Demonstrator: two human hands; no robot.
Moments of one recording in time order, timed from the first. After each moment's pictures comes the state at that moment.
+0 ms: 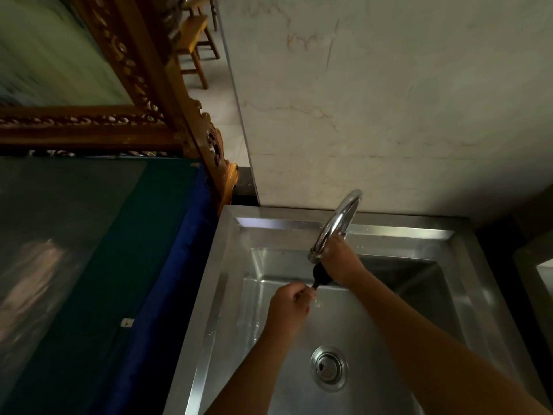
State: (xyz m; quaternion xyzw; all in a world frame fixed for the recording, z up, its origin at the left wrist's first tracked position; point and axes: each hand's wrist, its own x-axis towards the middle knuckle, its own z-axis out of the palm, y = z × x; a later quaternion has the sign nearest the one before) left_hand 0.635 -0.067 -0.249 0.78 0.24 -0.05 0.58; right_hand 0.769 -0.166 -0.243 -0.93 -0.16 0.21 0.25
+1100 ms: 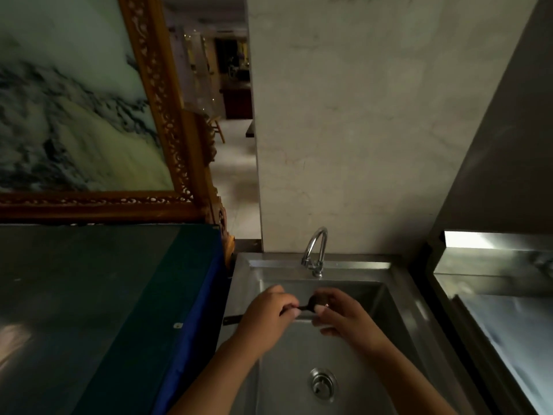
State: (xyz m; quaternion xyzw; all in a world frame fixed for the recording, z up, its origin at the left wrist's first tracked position) left_hand 0.440 -0.042 -0.042 0.94 -0.06 0.08 0.34; right_hand 0.474 -0.240 -0.051 -0.75 -0.13 0.20 0.62
